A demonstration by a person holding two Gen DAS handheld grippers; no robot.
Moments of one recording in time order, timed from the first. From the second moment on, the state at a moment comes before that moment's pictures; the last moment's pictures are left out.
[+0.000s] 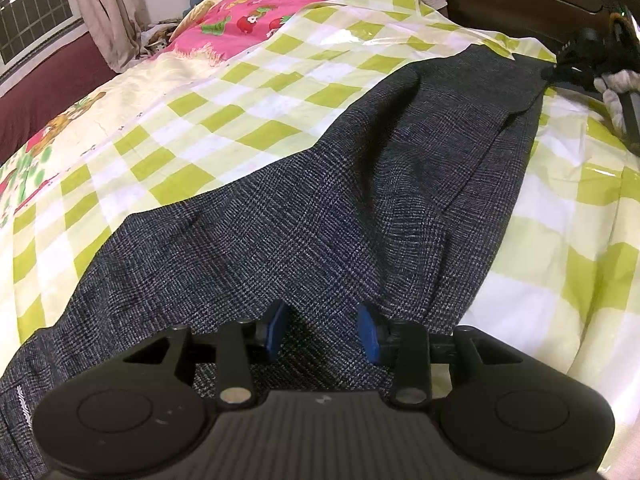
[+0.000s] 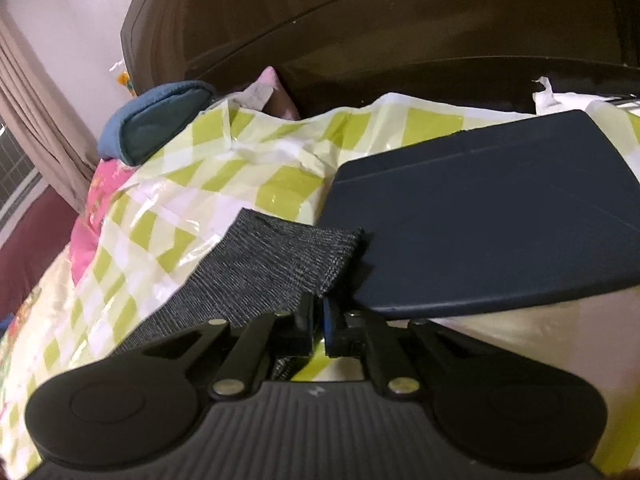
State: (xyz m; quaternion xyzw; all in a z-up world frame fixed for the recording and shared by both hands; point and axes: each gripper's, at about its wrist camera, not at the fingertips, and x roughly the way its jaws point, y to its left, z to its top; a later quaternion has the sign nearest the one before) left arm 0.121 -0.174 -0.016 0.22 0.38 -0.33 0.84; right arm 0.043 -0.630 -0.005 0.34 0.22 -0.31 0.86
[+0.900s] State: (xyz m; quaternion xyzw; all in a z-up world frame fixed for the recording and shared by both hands) left arm 0.113 -0.161 -0.014 0.21 0.38 -0.33 0.84; right arm 0.054 -0.618 -0.027 0.43 0.26 -0.23 0.84
